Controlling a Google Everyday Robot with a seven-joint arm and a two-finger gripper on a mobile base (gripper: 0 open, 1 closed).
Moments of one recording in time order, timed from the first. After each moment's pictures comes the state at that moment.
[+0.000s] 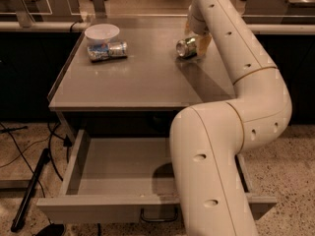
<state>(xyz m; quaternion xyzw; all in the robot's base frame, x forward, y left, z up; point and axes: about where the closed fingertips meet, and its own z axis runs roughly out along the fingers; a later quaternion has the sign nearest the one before) 0.846 -0.170 0.855 -0.81 0.54 -0.21 0.13</state>
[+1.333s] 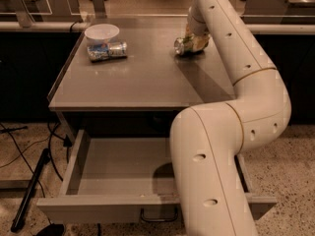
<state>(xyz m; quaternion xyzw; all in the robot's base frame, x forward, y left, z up) 0.845 -0.167 0.847 -0.81 0.53 -0.20 0.12</state>
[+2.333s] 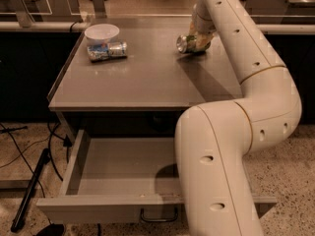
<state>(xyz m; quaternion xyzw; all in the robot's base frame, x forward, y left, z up) 0.832 -0.178 0.860 -0.80 0.55 -0.19 0.13</state>
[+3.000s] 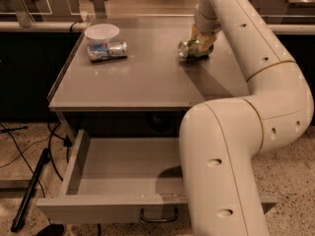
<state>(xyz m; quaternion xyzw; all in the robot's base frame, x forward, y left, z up) 0.803 -0.181 0.864 -0.81 0.55 -0.16 0.11</state>
